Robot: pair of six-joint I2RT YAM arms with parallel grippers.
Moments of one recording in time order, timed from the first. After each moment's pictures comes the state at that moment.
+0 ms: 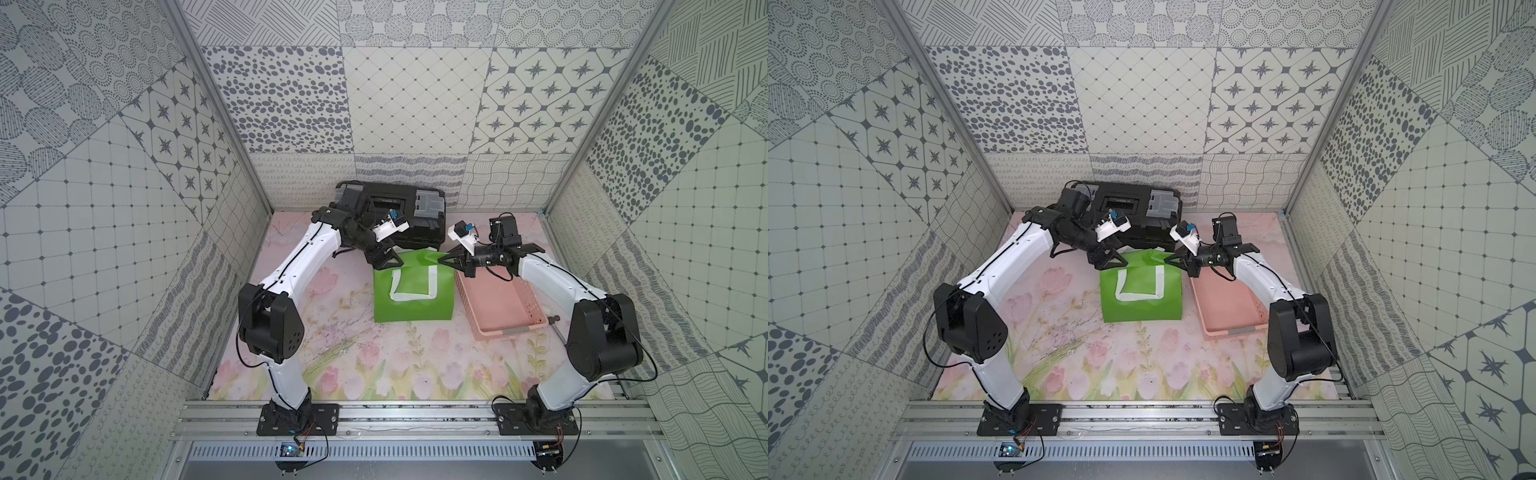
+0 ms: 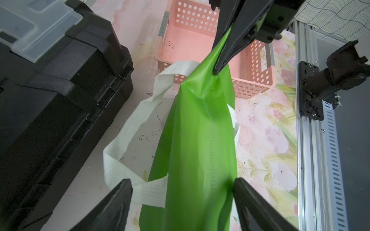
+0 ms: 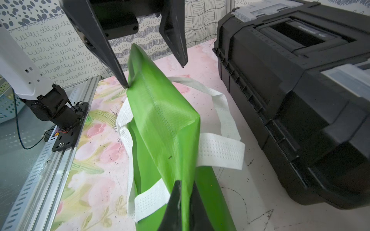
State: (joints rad) left arm -0.32 1.83 1.76 -1.01 0.67 0.70; right arm 0.23 1.64 1.21 -0.36 -1.00 -0.54
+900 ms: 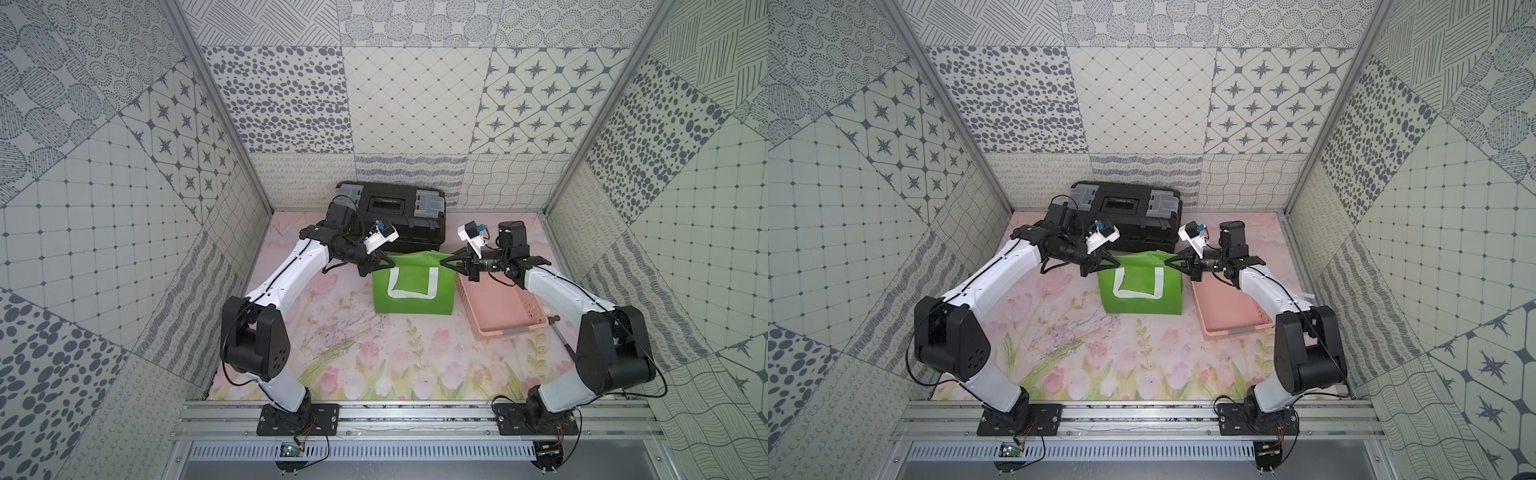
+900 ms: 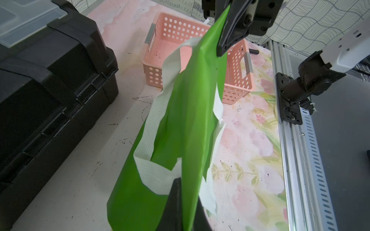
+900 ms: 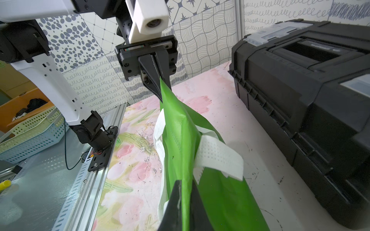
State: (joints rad) left arm -0.25 1.68 1.47 -0.82 0.82 0.69; right arm 0.19 1.55 1.05 -0.08 -1.16 -0.27
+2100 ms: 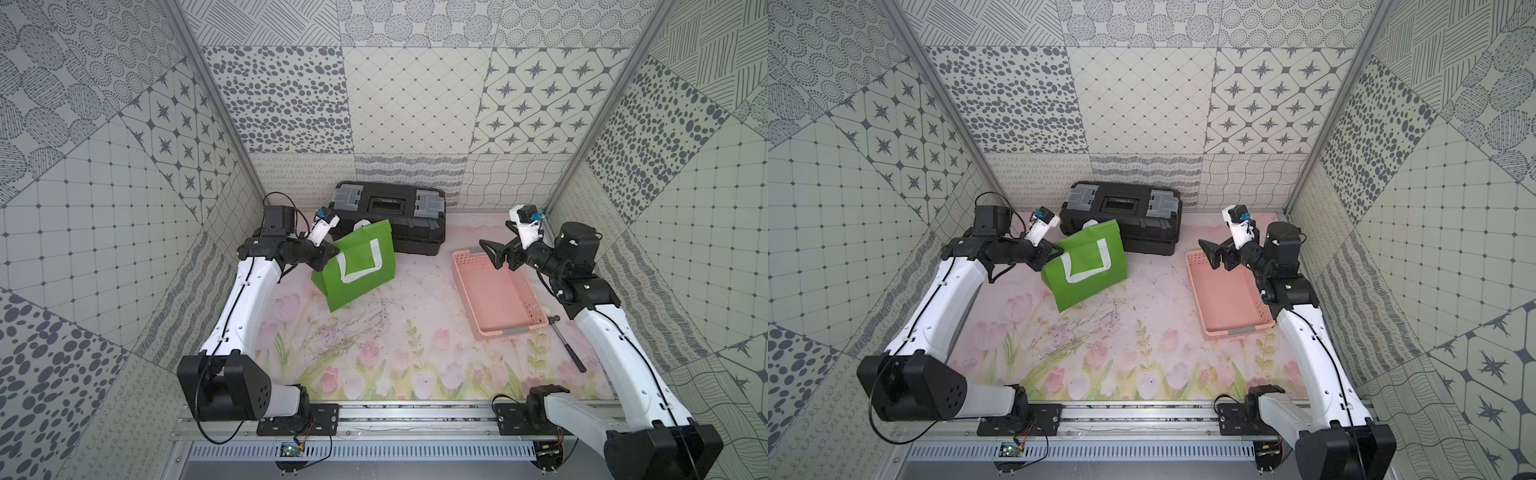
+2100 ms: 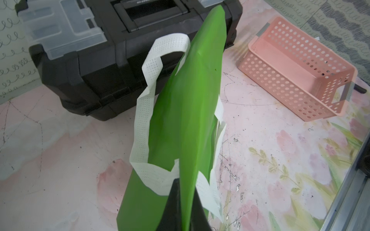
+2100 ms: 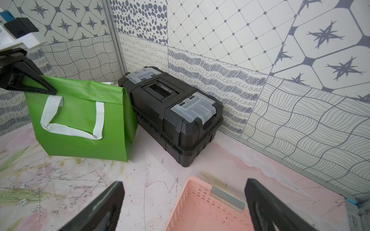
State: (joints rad) left arm 0.07 1.42 1.37 -0.84 0.57 0.48; right arm 0.08 1.05 1.05 -0.27 -0.51 -0.21
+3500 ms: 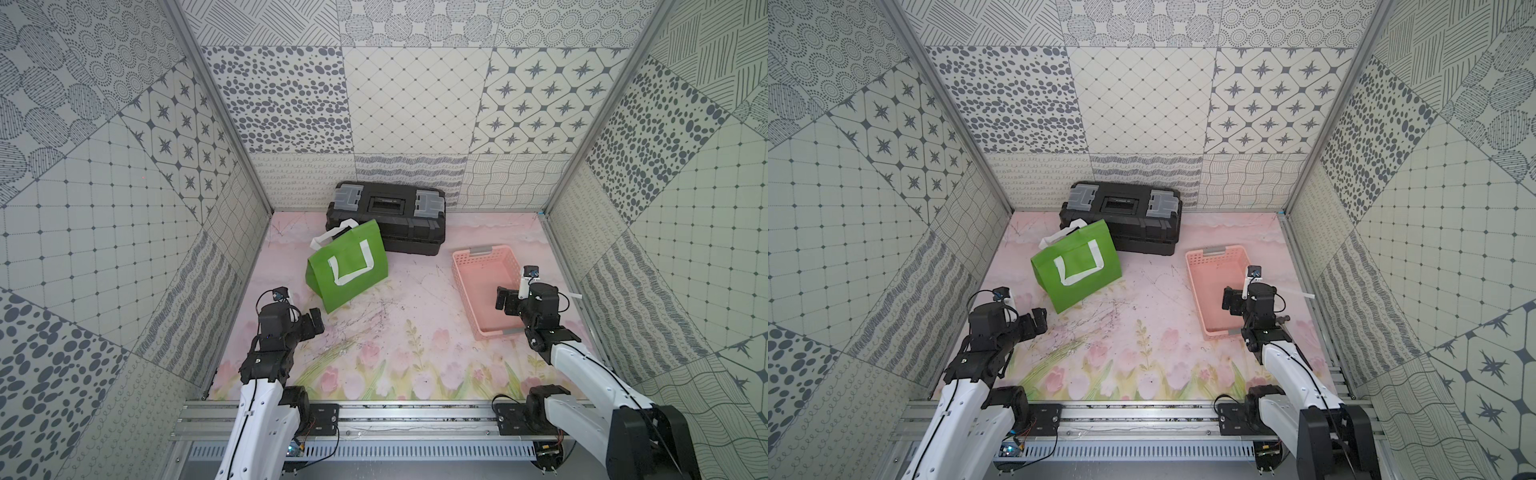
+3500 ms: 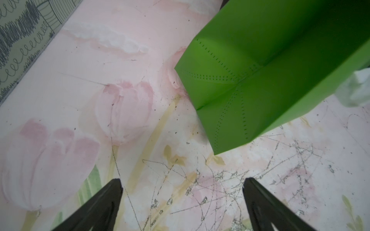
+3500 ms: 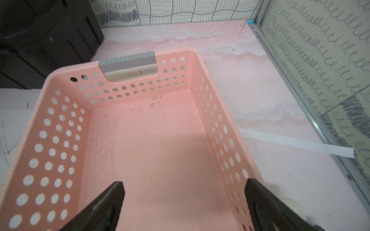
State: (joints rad) left arm 0.13 0.64 0.41 -0.48 0.02 -0.21; right arm 0.08 1.04 0.35 0.19 0.15 0.08
